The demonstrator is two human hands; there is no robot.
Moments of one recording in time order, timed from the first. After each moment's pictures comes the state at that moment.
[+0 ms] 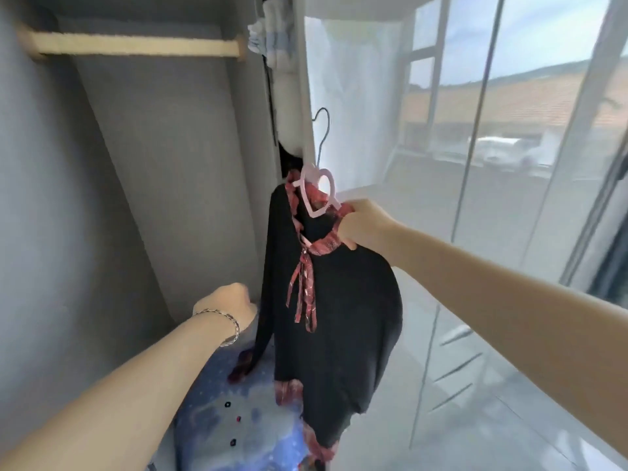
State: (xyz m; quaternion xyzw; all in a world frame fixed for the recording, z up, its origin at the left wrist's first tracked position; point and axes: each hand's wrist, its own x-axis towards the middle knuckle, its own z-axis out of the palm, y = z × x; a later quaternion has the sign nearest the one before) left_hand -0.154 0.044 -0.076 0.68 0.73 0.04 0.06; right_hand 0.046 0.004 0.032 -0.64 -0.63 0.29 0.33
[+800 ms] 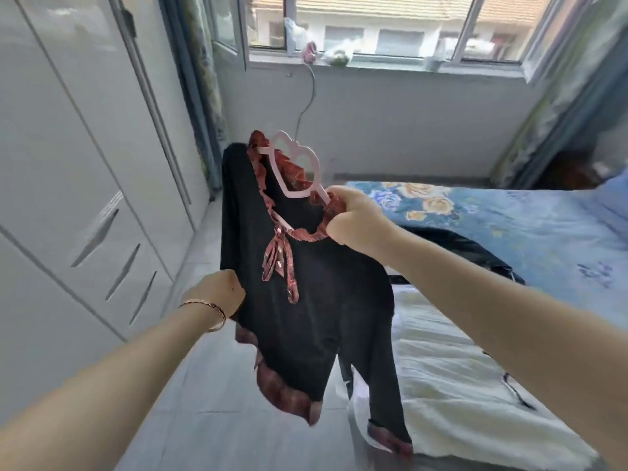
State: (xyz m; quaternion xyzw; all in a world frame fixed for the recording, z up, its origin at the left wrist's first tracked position) left_hand 0.279 -0.276 -0.240 0.95 0.26 -0.09 0.15; right_hand 0.351 -0.473 -0.109 -0.85 -0.23 0.13 0.46
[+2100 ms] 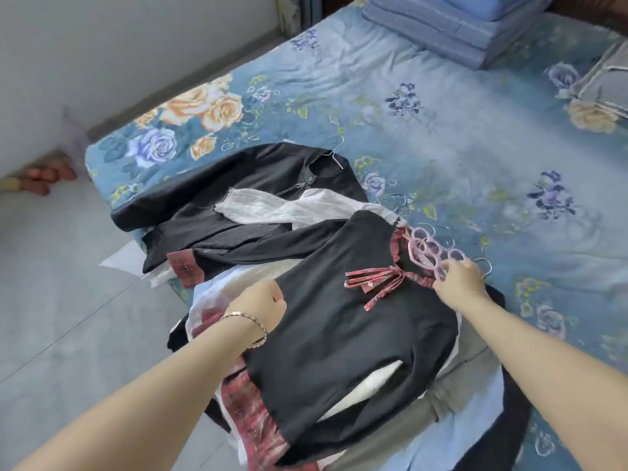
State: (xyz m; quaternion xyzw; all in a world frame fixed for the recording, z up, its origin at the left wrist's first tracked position) left_hand 0.583 -0.727 -0.409 0.94 -0.08 -0.32 0.09; right_hand 0.476 -1.026 -0.451 -0.87 0.42 0.15 0.20
